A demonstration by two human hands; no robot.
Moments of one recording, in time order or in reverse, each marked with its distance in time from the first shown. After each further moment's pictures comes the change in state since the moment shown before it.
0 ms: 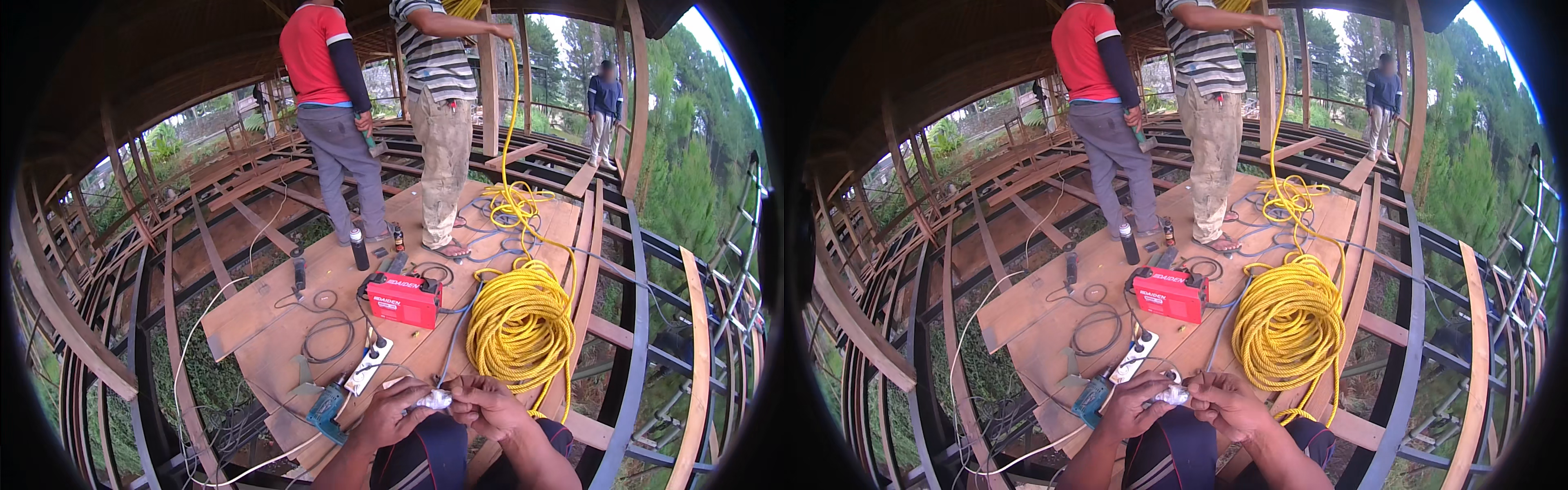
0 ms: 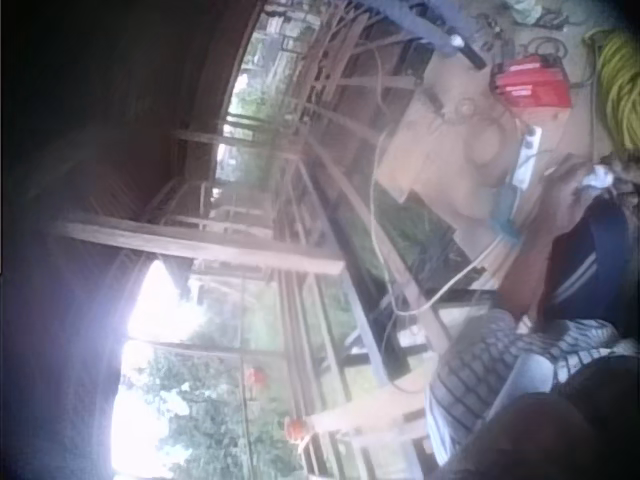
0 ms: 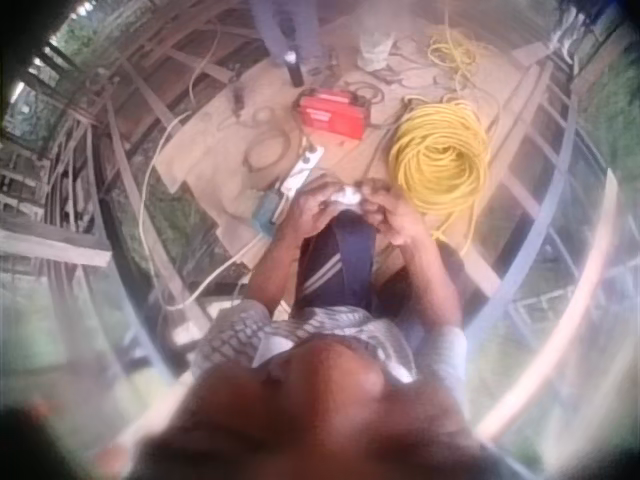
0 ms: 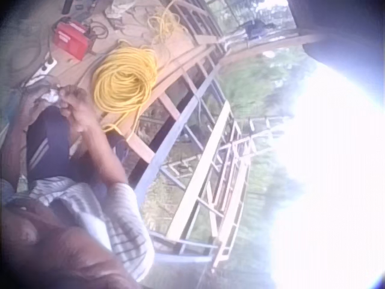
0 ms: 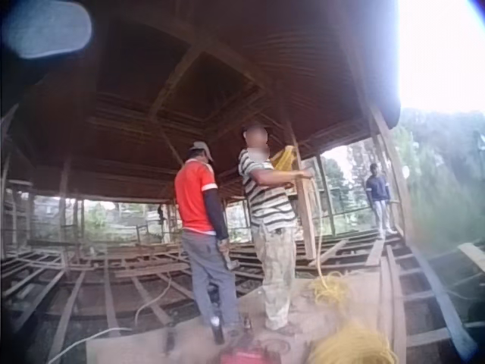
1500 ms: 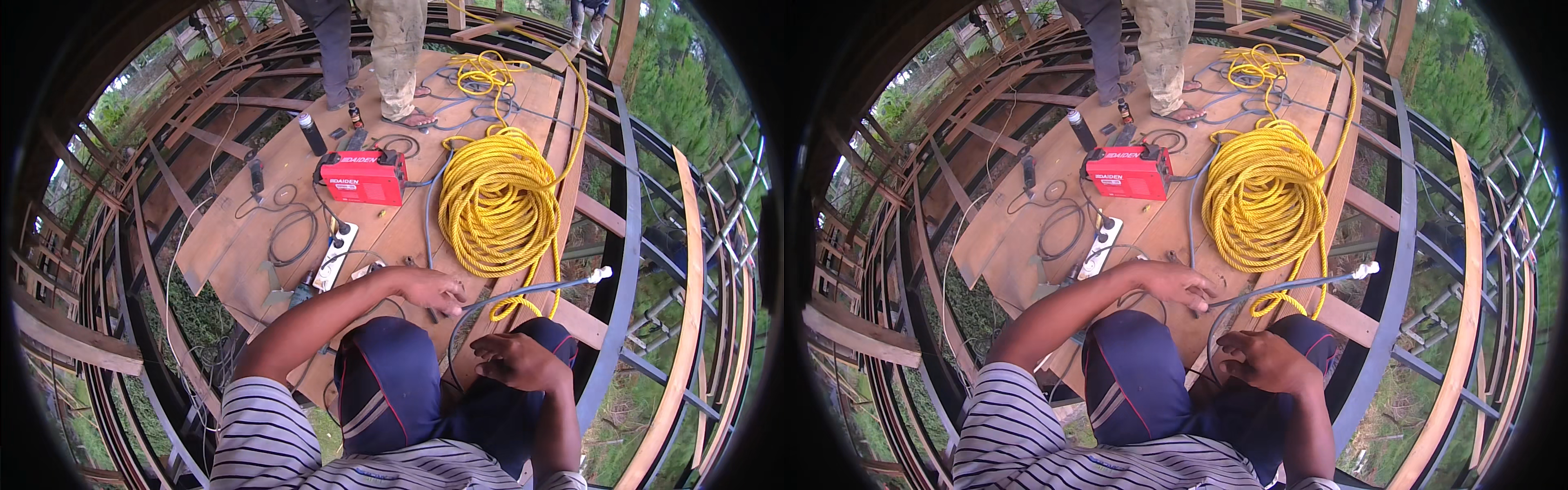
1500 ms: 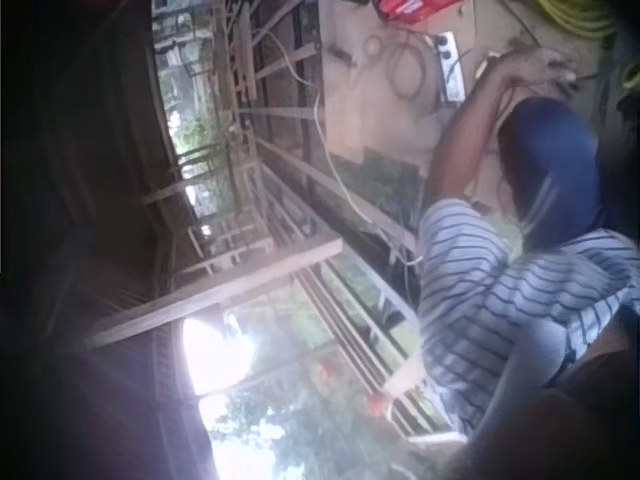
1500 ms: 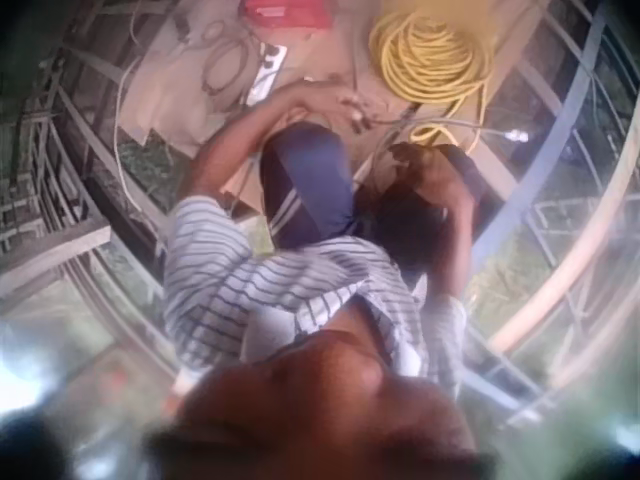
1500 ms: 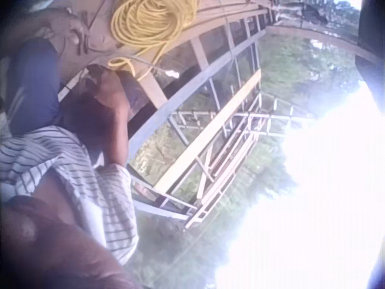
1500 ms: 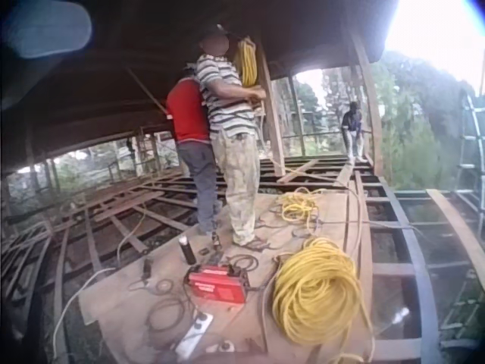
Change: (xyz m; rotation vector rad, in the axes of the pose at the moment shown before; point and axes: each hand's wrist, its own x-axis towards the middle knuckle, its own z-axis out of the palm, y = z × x) left_hand 0.066 -0.174 0.204 -0.311 -1.356 -0.335; right_hand -0.099 0.007 -0.174 -1.447 0.065 -0.017
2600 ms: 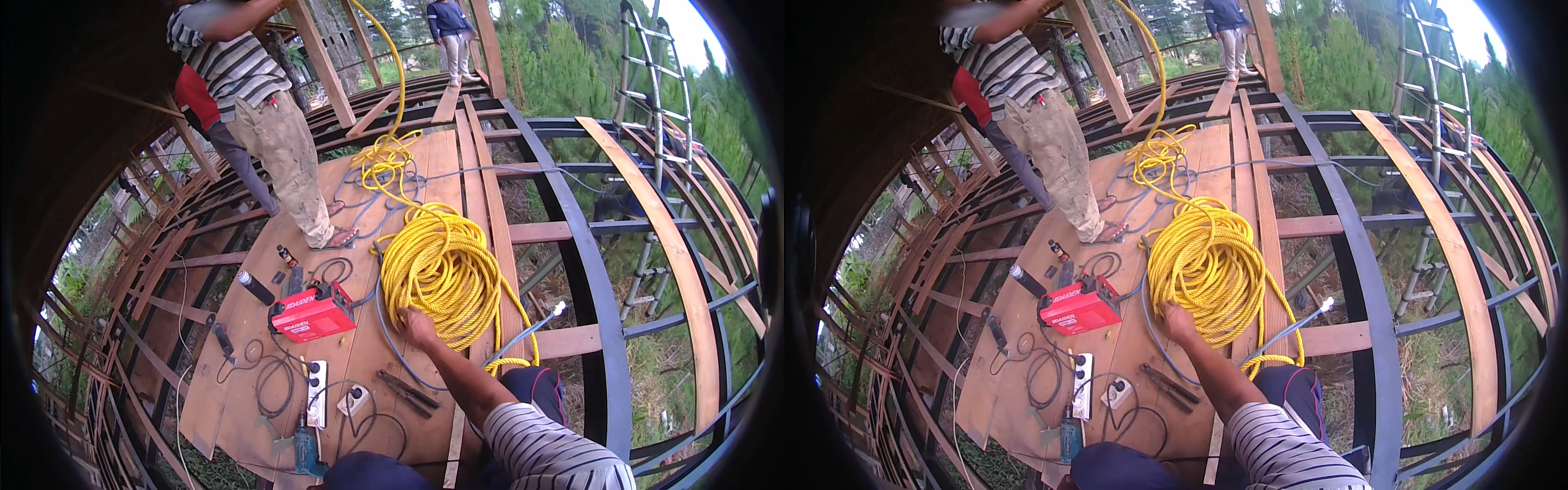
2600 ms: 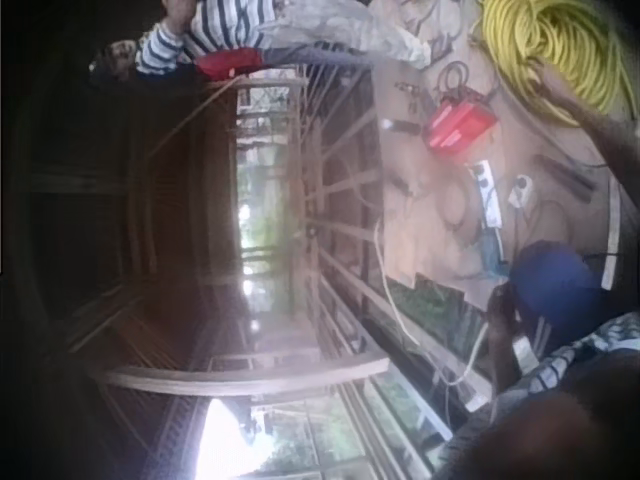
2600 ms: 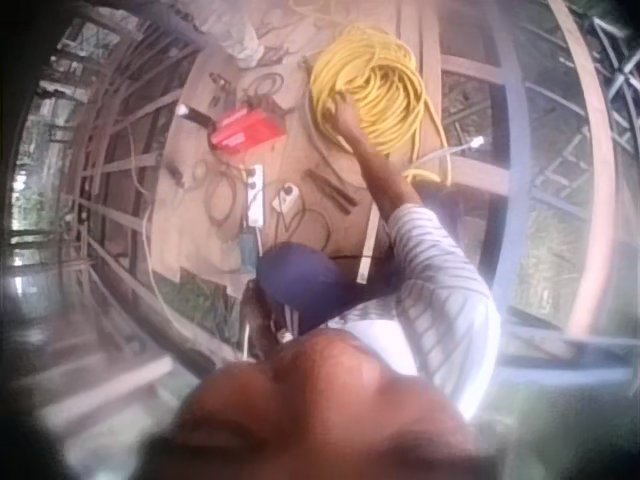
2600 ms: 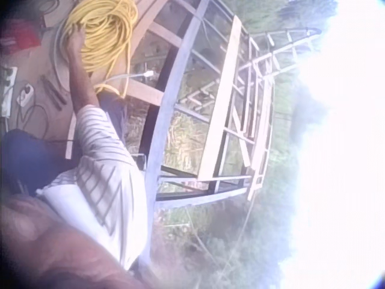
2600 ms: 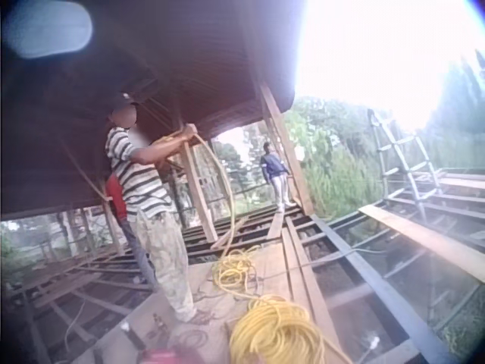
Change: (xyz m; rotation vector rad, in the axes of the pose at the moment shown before) left_hand -0.163 0.036 0.193 -0.233 1.261 -0.756; right_hand 0.273 0.206 -0.071 -0.337 0.692 0.225
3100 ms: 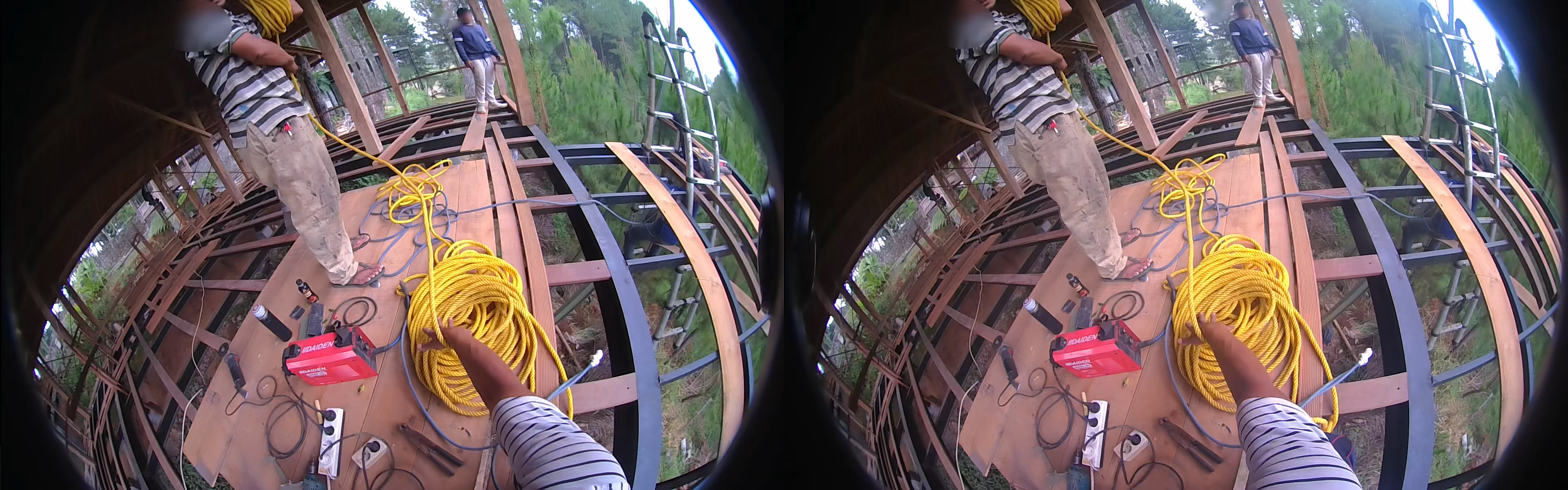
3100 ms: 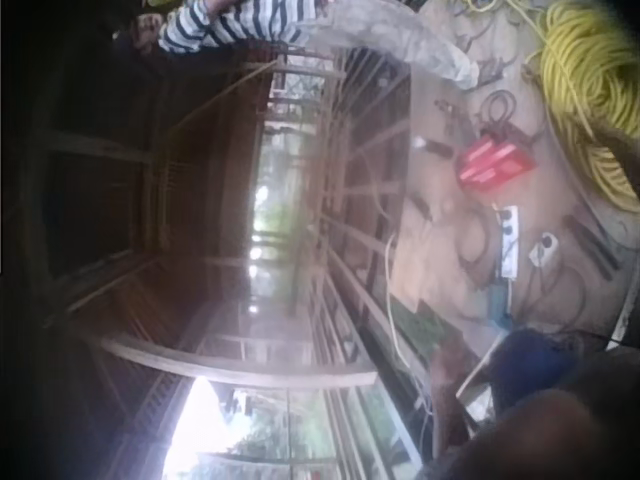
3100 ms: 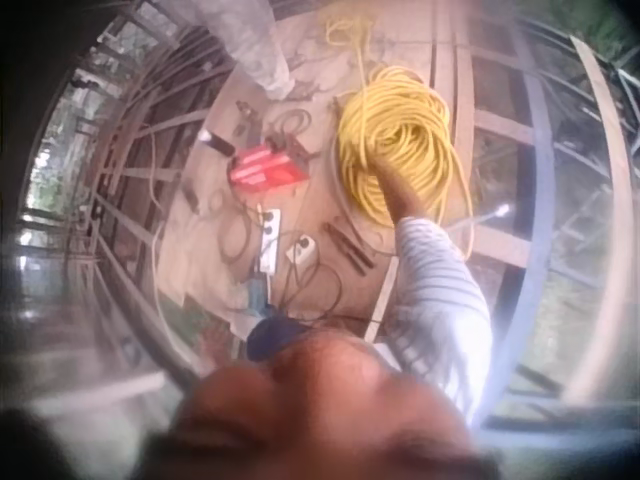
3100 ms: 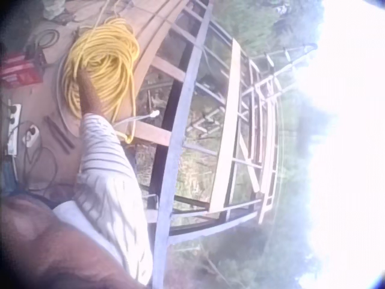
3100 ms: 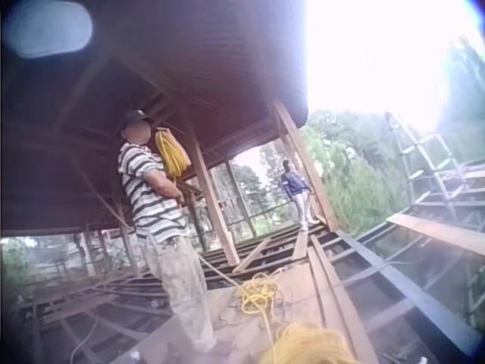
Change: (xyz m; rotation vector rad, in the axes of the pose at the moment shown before) left_hand 0.130 0.136 -0.055 -0.393 0.228 0.132; right_hand 0.209 0.146 0.010 -0.205 -0.043 0.160
